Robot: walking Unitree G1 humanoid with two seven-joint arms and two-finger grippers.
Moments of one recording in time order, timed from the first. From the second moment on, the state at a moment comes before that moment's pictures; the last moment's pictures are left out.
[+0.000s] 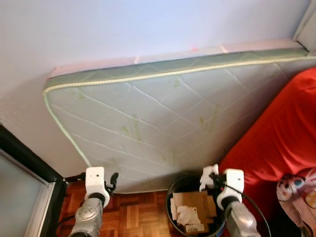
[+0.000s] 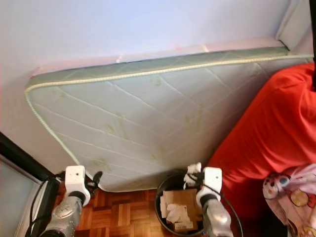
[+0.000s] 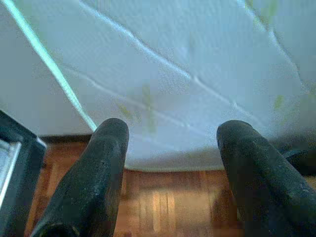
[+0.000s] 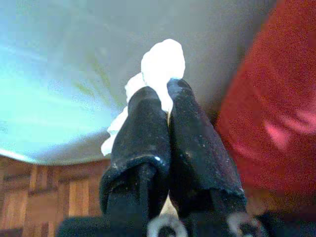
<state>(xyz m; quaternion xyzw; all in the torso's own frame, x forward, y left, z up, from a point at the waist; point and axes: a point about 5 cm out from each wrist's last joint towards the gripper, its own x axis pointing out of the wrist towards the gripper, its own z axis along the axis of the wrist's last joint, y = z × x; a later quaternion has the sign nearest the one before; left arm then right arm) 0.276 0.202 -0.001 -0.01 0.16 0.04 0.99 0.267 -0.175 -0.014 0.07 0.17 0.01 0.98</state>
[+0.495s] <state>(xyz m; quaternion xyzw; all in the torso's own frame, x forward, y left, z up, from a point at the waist) 0.268 0.198 0.006 -0.01 0.09 0.05 0.99 0.271 -0.194 -0.001 0.06 0.12 0.02 0.99</state>
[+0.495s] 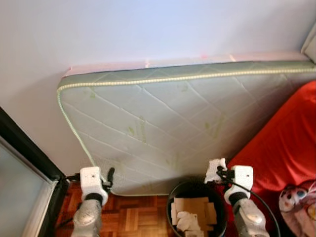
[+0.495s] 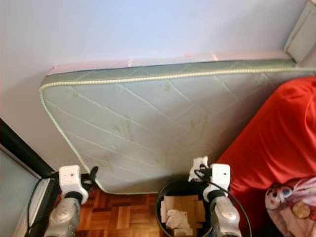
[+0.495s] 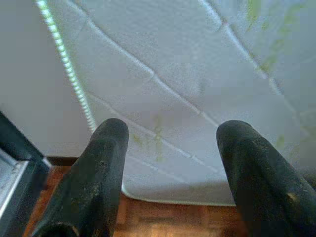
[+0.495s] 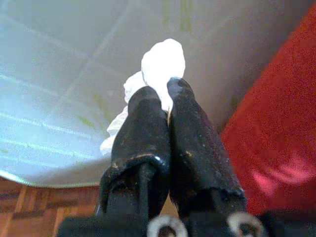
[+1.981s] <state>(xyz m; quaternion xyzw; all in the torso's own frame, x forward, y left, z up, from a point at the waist) 0.269 0.201 0.022 0.02 0.06 0.04 1.00 0.267 -0.187 -0.004 0.04 0.13 0.03 0.99</state>
